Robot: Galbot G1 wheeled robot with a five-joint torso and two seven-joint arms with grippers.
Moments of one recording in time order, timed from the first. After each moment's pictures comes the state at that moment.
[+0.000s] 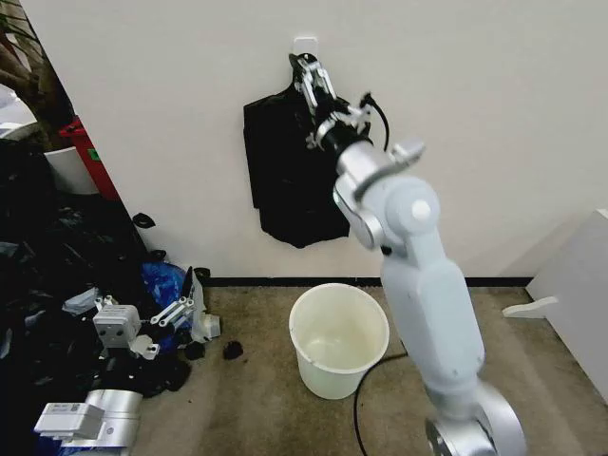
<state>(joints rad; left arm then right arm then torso) 1.83 -1.32 -0.70 -2.49 -0.23 -0.07 -0.08 -0.38 1.56 0.16 1.87 1.67 -0.11 0.57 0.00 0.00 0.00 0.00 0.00</state>
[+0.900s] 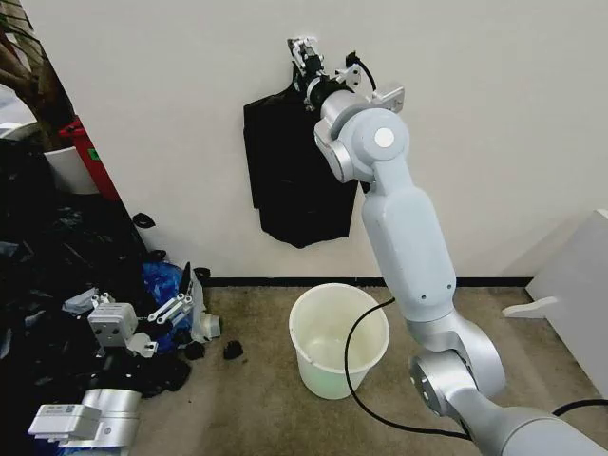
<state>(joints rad) 1.83 -1.33 -0.70 -2.50 -0.23 -0.07 -0.08 -0.22 1.60 0.16 1.67 1.58 -0.08 0.71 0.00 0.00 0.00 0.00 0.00</state>
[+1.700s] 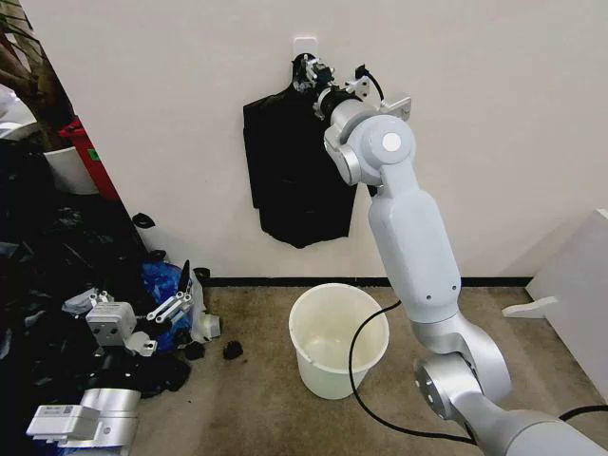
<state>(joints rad) 1.82 -1.33 -0.70 -2.50 -0.24 -0.08 -0.08 -0.23 1.58 0.18 1.64 1.59 -0.07 0.70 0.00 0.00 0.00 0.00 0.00</state>
